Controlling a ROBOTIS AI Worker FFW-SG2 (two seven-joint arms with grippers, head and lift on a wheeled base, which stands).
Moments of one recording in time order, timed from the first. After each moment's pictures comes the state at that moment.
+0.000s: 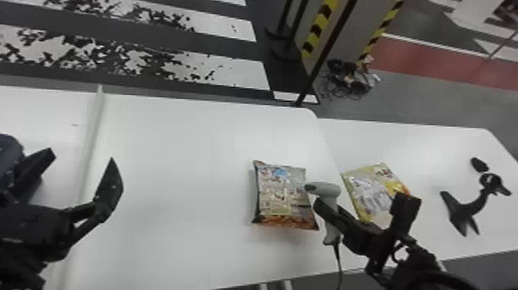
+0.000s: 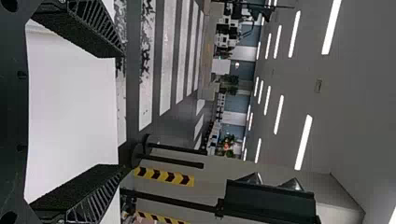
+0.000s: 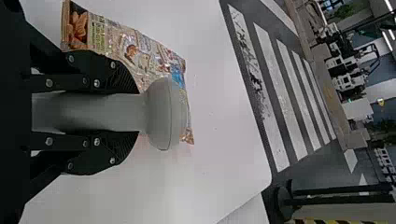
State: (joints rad) left arm 0.60 0.16 -0.15 -2.09 0.14 -0.05 -0.07; right arm 0.49 -0.15 -0.48 -1.92 -0.39 0.64 0.46
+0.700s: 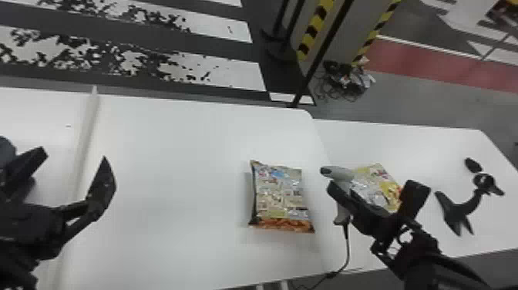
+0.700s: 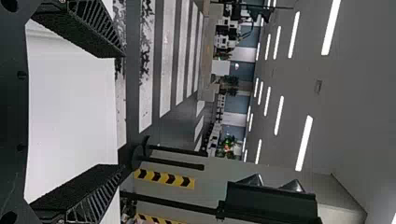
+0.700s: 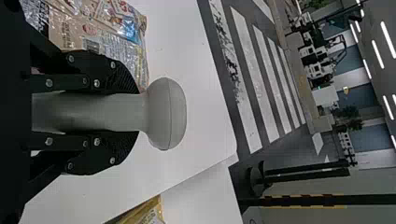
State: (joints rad) left arm 0.58 0.16 -0.15 -2.07 0.14 -0.04 -0.07; right arm 0.36 -0.20 -0.53 -1.73 -0.38 0.51 0.48
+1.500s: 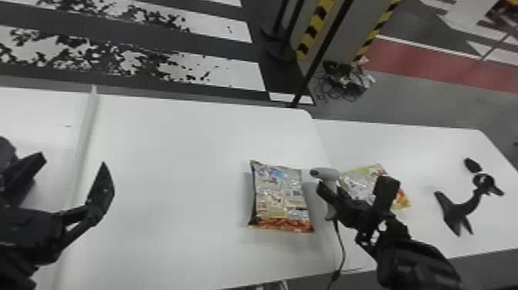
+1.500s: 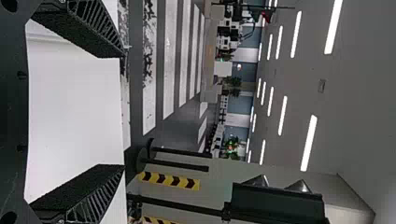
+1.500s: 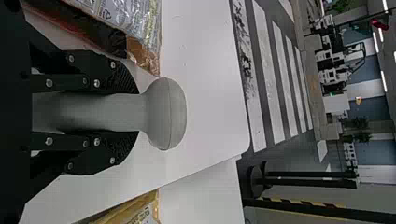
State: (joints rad) left arm 0.58 0.16 -0.15 -2.04 0.13 -0.06 -0.06; right arm 0.16 -0.28 -0.40 -1.32 -0.23 0.27 0.50
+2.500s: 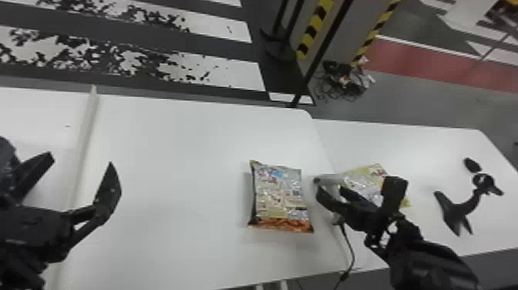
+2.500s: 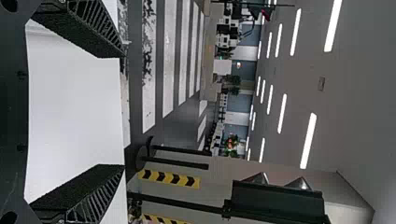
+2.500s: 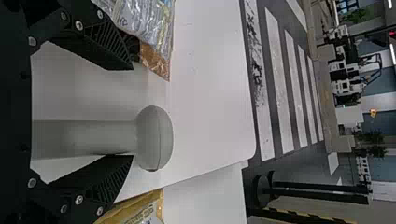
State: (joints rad) left arm 0.56 0.15 -0.17 -2.02 0.11 -0.07 -0.06; right arm 0.23 -0.31 -0.42 -1.44 -0.25 0.35 0.53
